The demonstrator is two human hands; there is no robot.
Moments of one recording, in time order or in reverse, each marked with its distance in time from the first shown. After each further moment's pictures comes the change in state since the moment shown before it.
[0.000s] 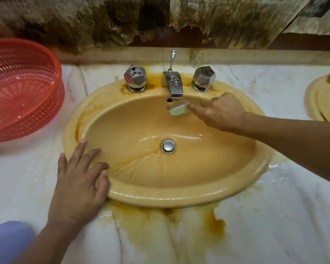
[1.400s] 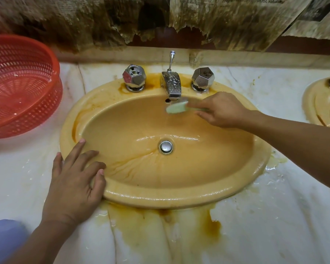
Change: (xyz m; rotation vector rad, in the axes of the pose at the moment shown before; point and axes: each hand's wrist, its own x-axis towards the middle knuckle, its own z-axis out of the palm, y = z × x) left_hand 0.001 0.000 0.000 0.009 -0.008 -0.020; right_hand -0.004 0.012 0.003 0.610 0.159 0.130
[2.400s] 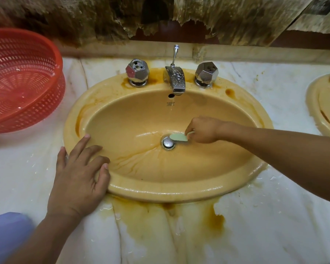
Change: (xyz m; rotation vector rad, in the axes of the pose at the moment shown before) left_hand 0.000 0.000 -0.002 0.006 -0.001 0.000; right_hand 0.006 -0.058 0.031 0.090 -0.717 0.245
